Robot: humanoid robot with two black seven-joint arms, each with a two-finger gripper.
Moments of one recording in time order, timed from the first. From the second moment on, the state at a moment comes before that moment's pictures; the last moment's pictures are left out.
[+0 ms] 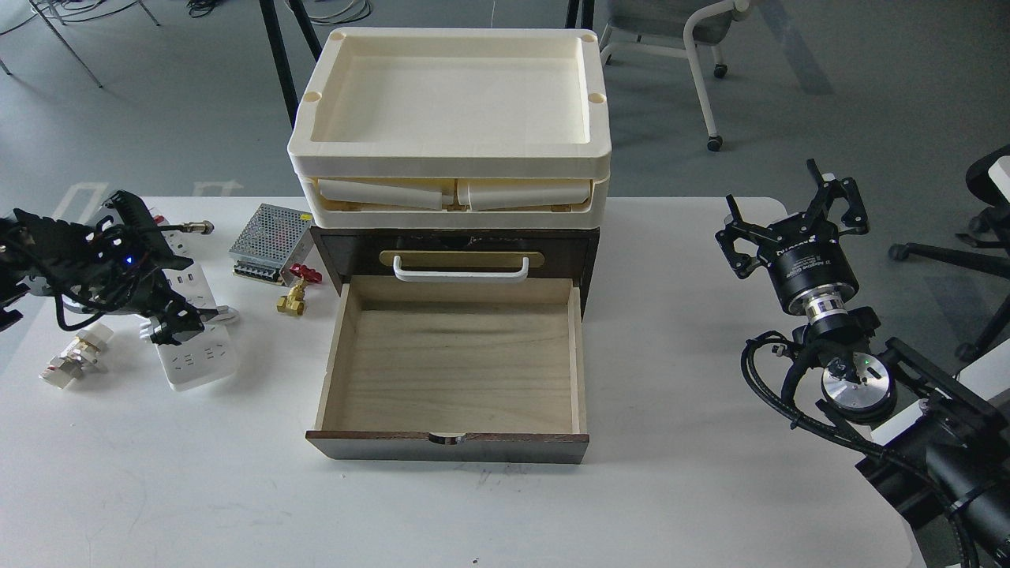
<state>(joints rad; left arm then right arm) -1.09 0.71 0.23 -0.70 2.17 -0.03 -0.49 0.44 -0.32 0.89 0.97 0.18 0.32 0.42</state>
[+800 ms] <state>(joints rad) -1.01 0.59 0.35 -0.43 2.18 0.12 -0.49 0.44 -0.32 0.89 0.97 0.18 0.32 0.42</state>
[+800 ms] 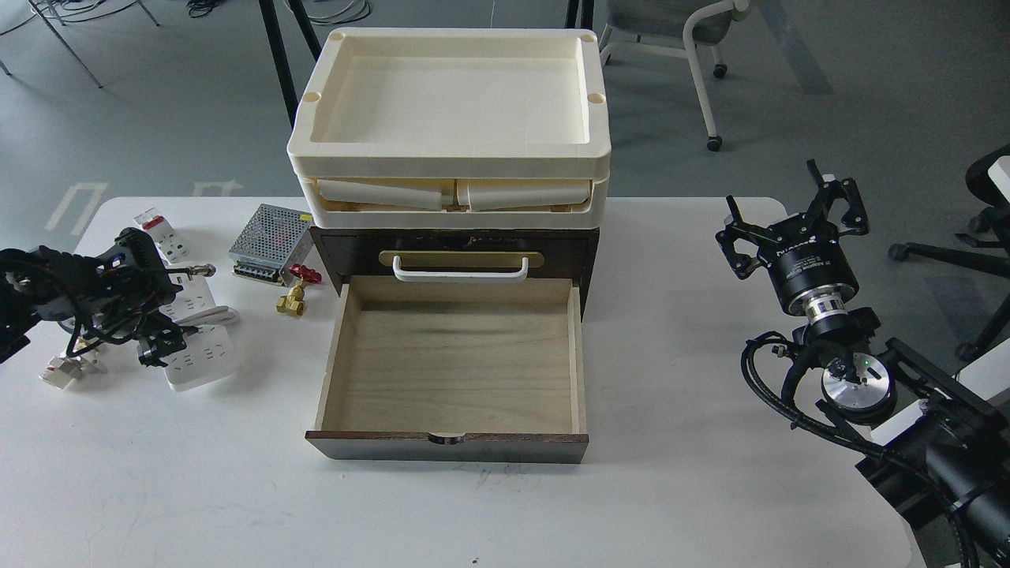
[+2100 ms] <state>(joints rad) -1.04 0.87 0.33 -0.40 2.07 0.39 -0.49 0.44 -0.32 0.89 0.97 0.16 0.31 0.42</state>
